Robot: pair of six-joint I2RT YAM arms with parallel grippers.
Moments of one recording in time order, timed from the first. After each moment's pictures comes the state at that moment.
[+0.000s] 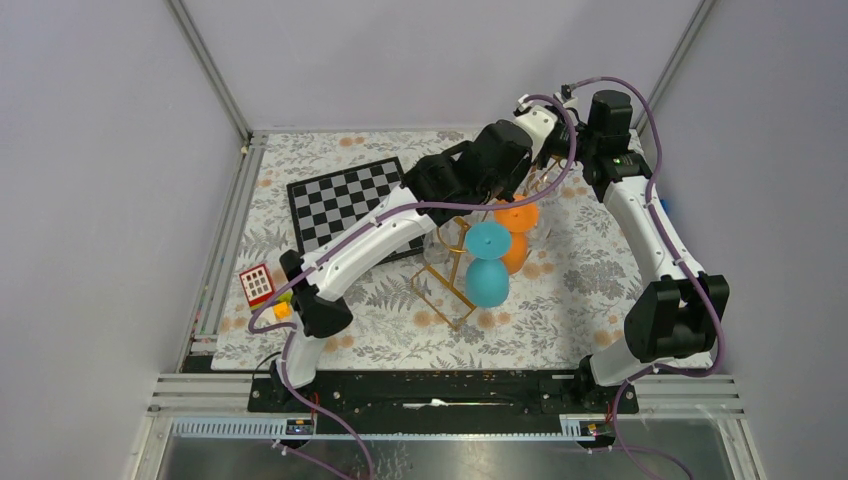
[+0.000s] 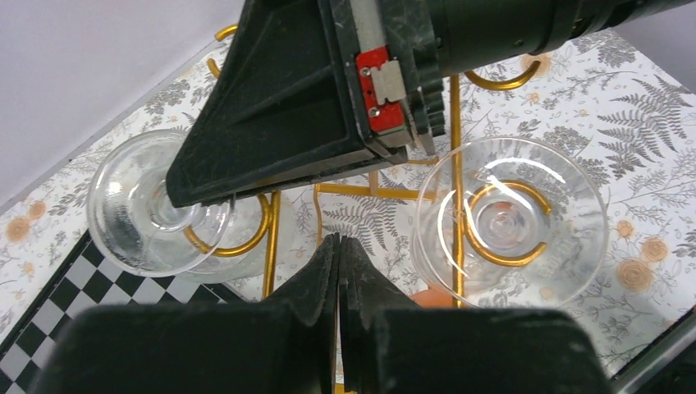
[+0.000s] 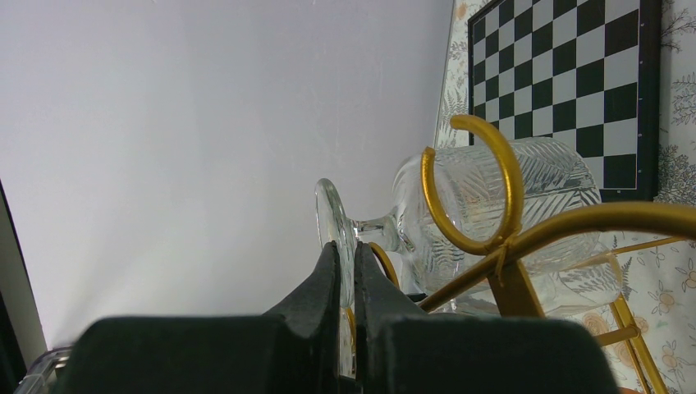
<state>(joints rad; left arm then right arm) -1.04 2.04 2.43 -0.89 -0.36 -0.10 0.10 1.55 1.44 -0.20 -0.93 1.15</state>
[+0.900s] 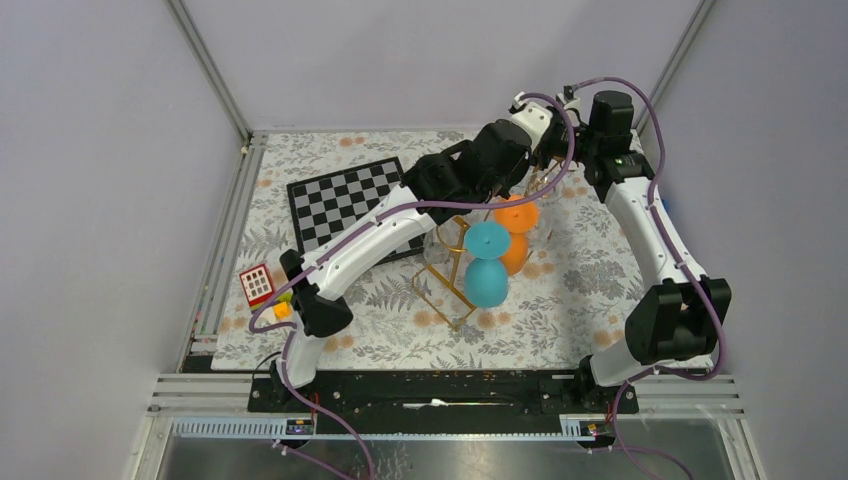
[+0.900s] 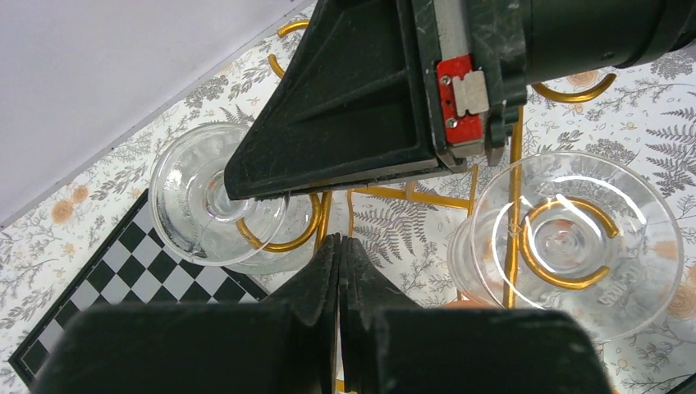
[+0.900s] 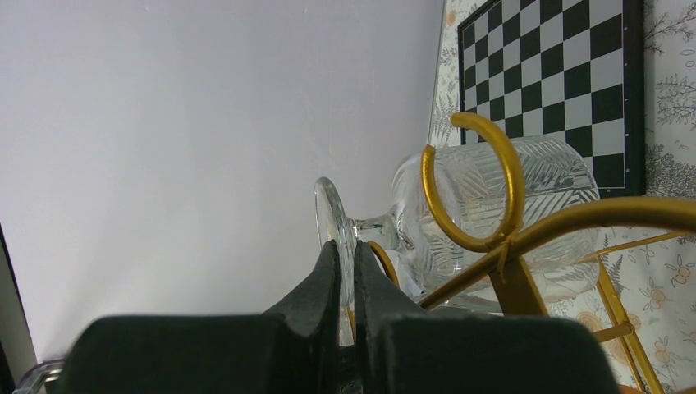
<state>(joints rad) -1.03 2.04 2.43 -0.90 -0.45 -0.08 0.10 1.53 1.44 -0.23 -0.90 1.13</state>
